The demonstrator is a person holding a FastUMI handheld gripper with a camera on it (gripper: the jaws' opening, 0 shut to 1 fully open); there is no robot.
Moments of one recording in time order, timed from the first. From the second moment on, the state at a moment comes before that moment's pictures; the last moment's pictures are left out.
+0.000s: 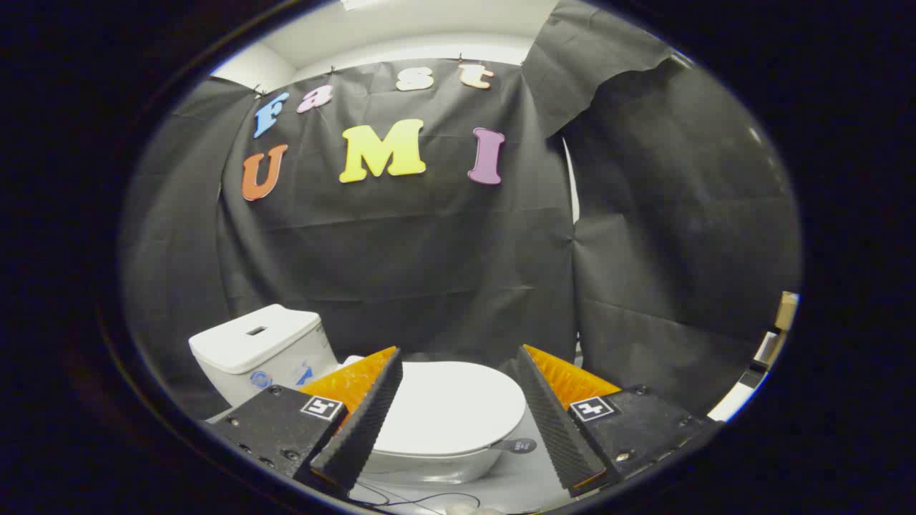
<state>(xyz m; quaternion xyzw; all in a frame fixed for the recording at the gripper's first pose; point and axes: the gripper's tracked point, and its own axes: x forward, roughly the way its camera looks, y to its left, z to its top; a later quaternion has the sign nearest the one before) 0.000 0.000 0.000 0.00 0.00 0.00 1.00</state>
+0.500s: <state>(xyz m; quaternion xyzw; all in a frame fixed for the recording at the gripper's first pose) -0.001 -0.003 0.000 -0.03 0.00 -0.01 1.00</state>
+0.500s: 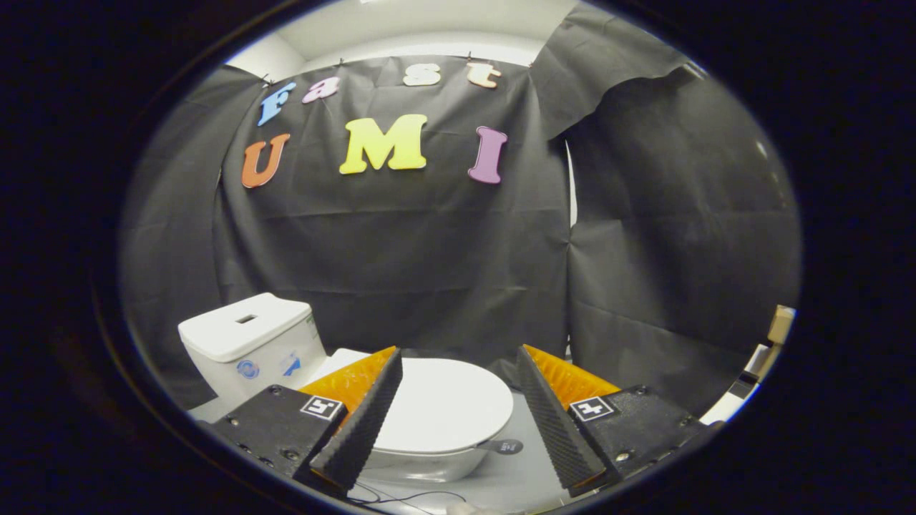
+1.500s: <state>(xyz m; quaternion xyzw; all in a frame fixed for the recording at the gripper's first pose) 0.045 0.011 0.025 -0.04 0.02 0.05 1.00</state>
